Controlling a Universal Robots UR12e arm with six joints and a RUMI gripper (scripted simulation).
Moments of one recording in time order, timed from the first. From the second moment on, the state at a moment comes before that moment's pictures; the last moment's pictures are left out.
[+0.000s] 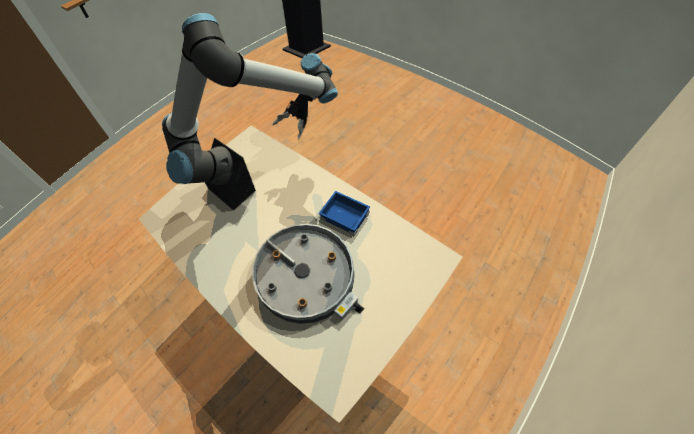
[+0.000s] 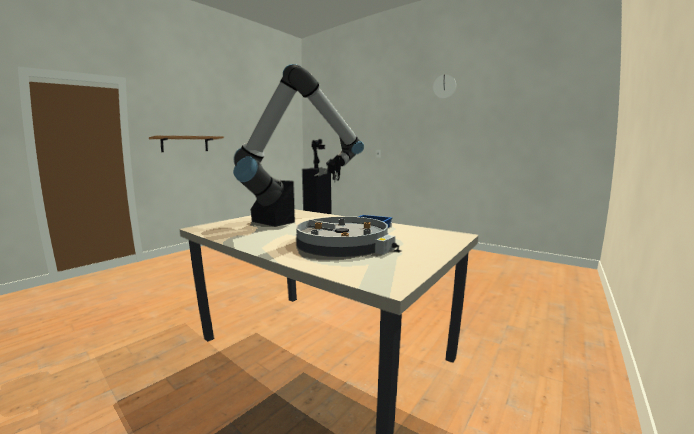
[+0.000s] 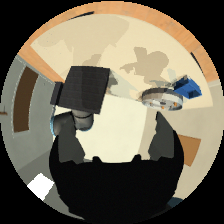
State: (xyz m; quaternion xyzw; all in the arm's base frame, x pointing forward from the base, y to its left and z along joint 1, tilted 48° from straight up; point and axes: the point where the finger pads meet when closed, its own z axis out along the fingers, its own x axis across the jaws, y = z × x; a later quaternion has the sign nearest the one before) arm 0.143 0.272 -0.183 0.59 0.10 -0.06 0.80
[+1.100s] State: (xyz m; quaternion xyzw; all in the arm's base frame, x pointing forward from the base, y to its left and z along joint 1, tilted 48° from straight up) arm 0.335 0.237 -0.130 0.71 -0.36 0.18 0.58
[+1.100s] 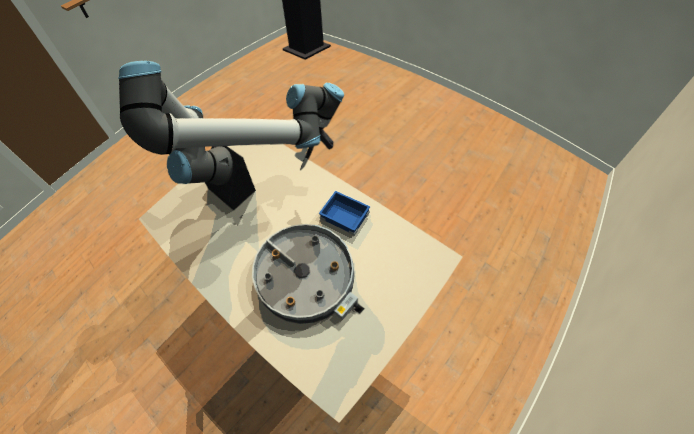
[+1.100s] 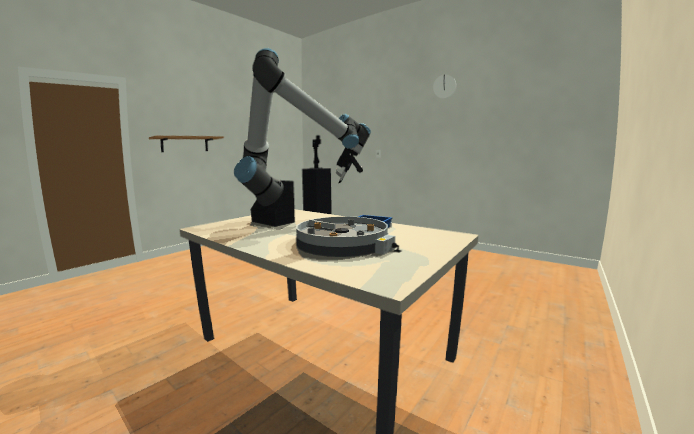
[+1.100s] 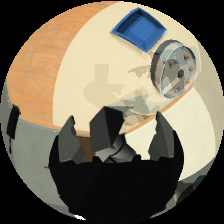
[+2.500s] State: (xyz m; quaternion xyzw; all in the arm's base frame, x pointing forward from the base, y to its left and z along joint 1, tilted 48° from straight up) arm 0.505 0.069 0.040 0.33 -0.85 0.37 0.18
